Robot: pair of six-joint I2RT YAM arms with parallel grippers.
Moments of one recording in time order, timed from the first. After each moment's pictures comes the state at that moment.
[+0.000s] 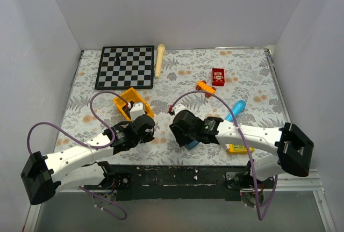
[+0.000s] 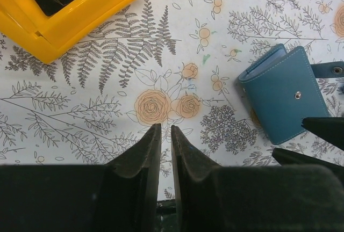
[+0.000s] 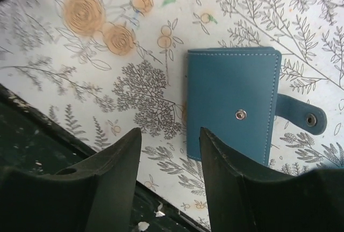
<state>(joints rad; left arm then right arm) -0.96 1.01 0.66 -0.57 -0.44 -0.95 1.15 1.45 0.94 -0.50 0.19 0.44</state>
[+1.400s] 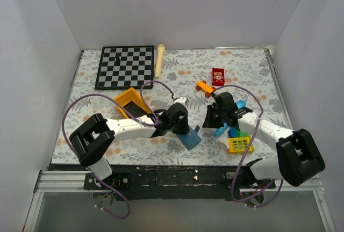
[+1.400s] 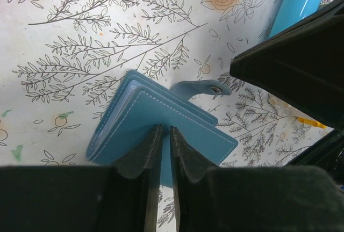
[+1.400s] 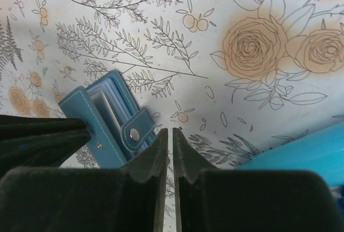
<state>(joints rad) -0.99 1.65 0.92 -0.07 -0.09 -0.72 0.52 1.30 0.67 -0.32 -0.17 0.52</state>
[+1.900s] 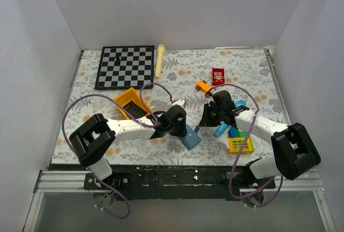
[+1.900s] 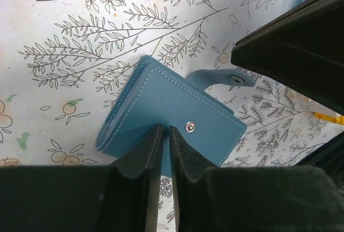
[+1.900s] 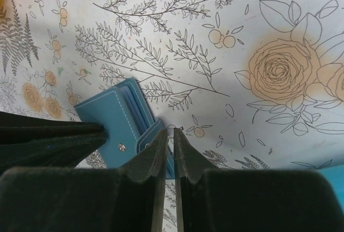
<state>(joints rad) -0.99 1.65 0.89 -0.07 -0.09 -0.73 0.52 1.38 0.69 -0.24 -0.25 0.49</state>
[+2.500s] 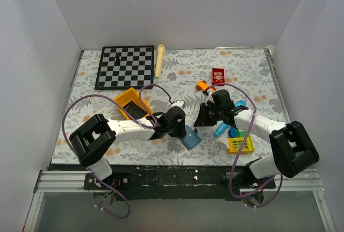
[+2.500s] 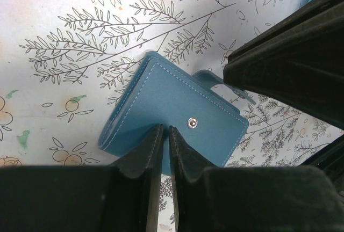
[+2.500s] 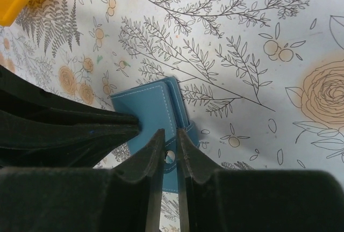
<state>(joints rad) -0.99 1.65 0.86 -0.05 -0.09 -0.74 0.52 1.40 0.69 -0.17 -0.39 0.48</state>
